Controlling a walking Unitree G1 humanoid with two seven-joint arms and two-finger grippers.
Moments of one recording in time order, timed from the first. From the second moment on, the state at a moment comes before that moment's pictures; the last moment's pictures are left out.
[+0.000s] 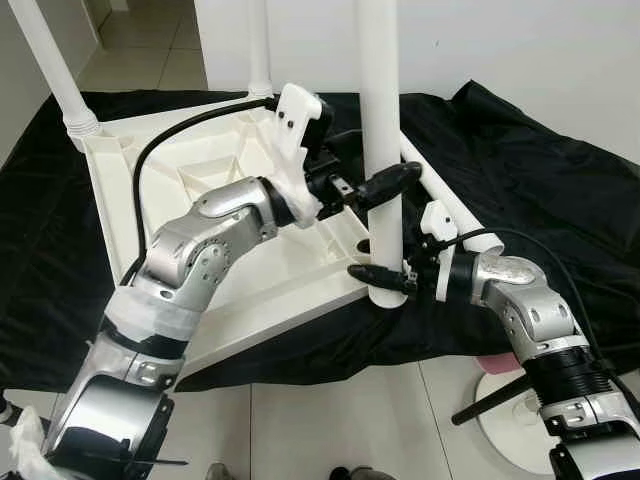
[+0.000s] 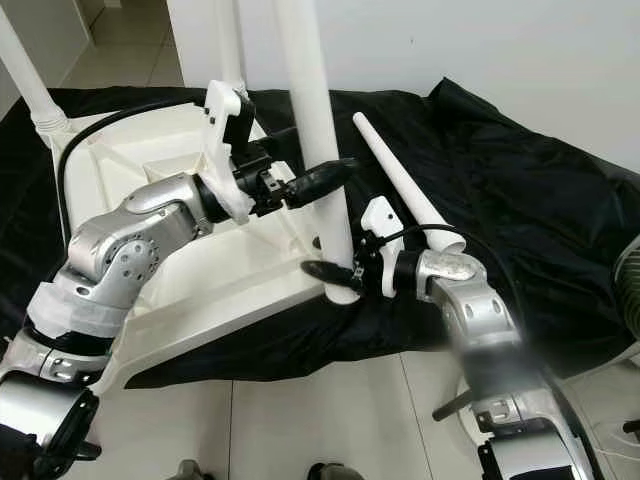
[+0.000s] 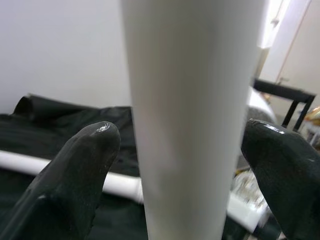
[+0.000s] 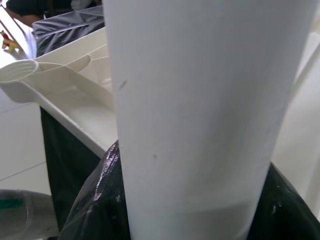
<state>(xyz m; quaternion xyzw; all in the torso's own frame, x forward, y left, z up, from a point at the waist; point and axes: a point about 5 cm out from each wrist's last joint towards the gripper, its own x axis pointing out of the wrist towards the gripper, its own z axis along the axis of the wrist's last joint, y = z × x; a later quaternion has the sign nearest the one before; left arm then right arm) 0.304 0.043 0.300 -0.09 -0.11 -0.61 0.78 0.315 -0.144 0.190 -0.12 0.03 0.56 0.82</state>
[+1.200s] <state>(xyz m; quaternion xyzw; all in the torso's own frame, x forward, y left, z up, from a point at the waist) 0.319 0.038 0.327 -0.08 -0.07 -0.62 0.78 0.324 -0.142 0.207 -0.09 -0.01 0.53 0.84</state>
